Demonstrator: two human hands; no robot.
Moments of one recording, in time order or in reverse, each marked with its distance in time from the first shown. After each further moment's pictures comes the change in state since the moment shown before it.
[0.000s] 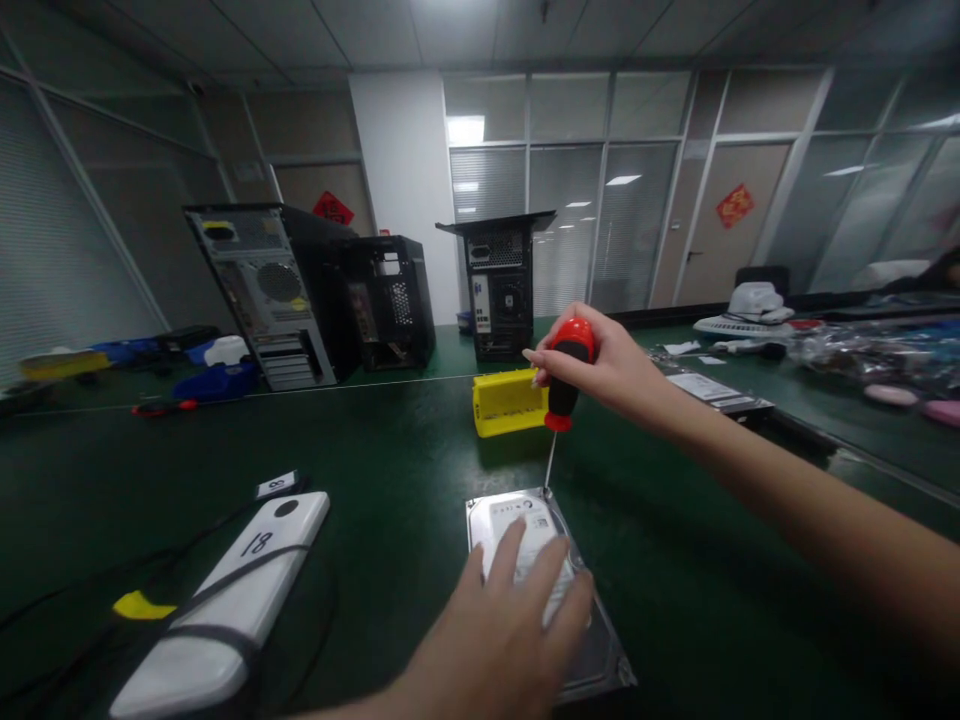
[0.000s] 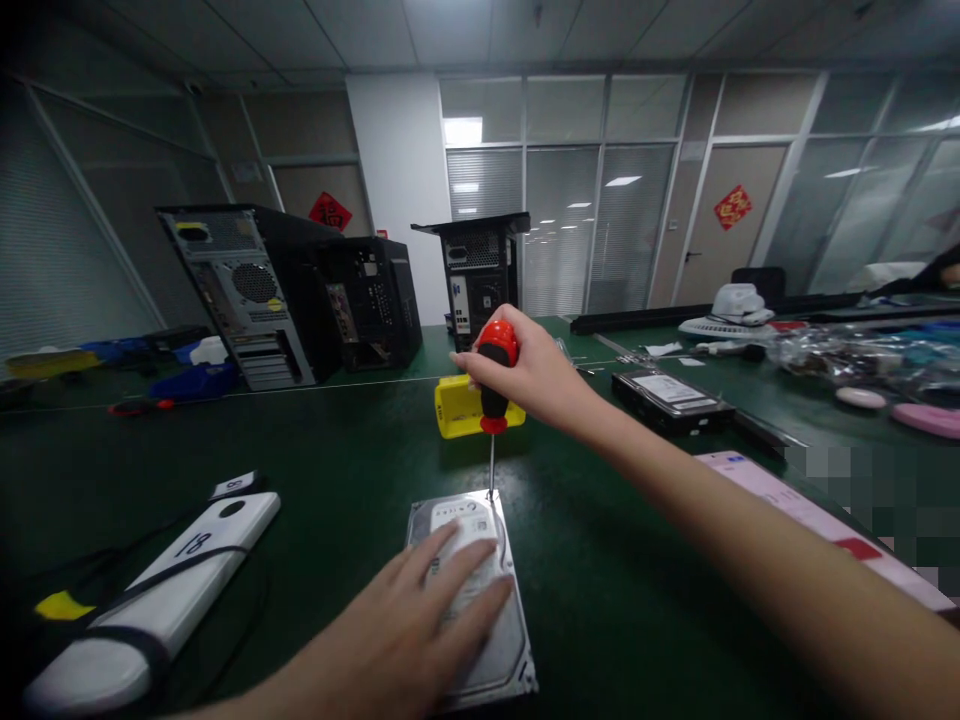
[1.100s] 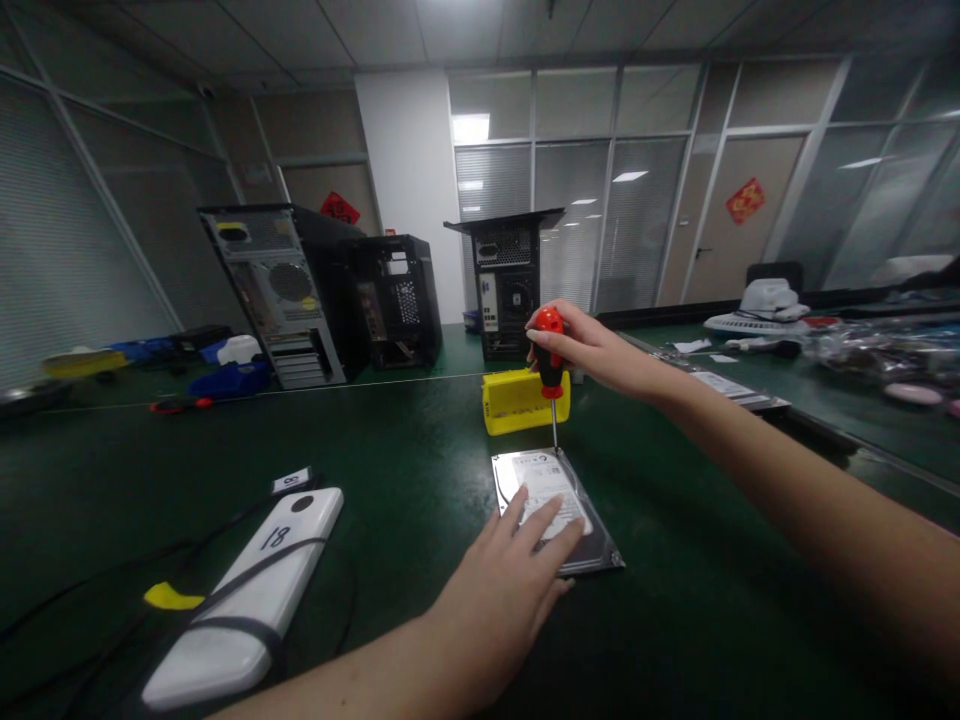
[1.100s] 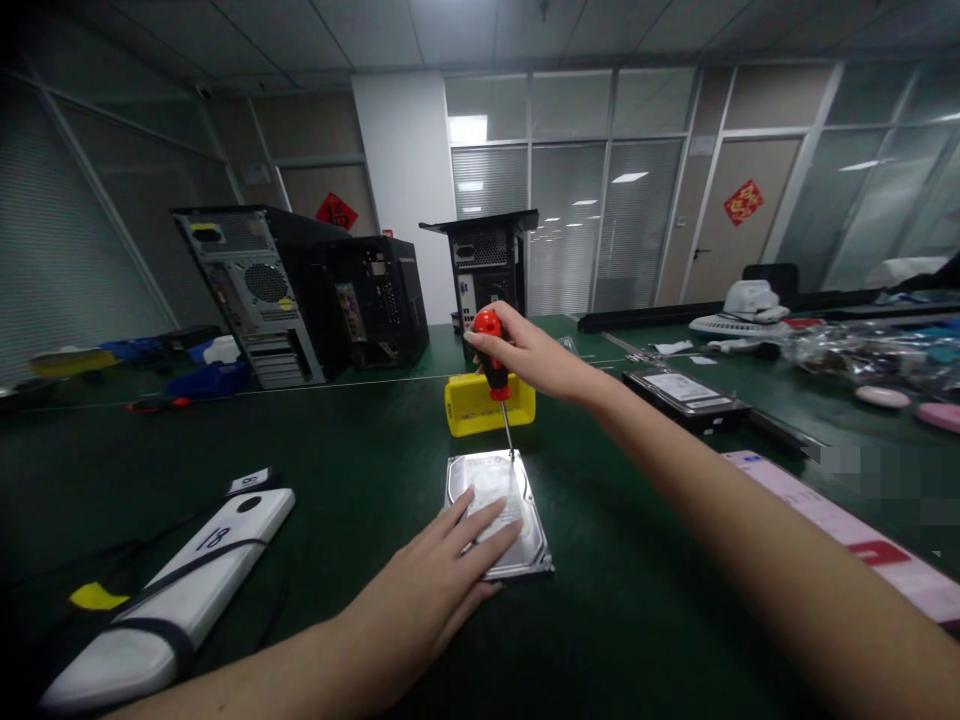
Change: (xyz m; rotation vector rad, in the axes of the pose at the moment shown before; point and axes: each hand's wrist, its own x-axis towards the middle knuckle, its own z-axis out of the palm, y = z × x) left_hand 0.017 -0.014 0.004 -0.064 0.014 -0.131; right_hand 0.029 0.019 0.000 0.072 -0.191 0.005
